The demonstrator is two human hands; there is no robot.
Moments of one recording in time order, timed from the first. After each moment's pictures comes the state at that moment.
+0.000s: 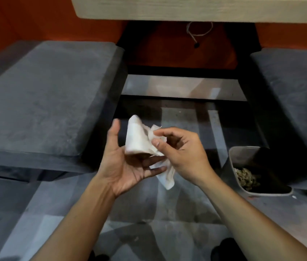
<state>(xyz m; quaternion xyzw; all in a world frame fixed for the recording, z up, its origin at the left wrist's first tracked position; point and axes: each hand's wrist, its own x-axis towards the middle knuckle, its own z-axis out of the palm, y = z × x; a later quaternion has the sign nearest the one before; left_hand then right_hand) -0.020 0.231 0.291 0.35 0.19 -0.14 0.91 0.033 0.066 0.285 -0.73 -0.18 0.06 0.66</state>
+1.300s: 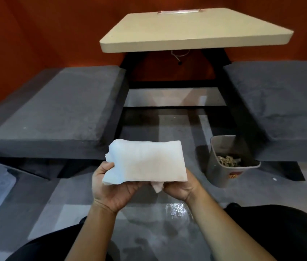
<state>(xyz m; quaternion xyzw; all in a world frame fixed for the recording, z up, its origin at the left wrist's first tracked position) -0.190 0.211 0.299 0.24 0.05 -0.11 0.96 -0.129 0.025 0.287 -0.36 0.02 0.37 0.86</state>
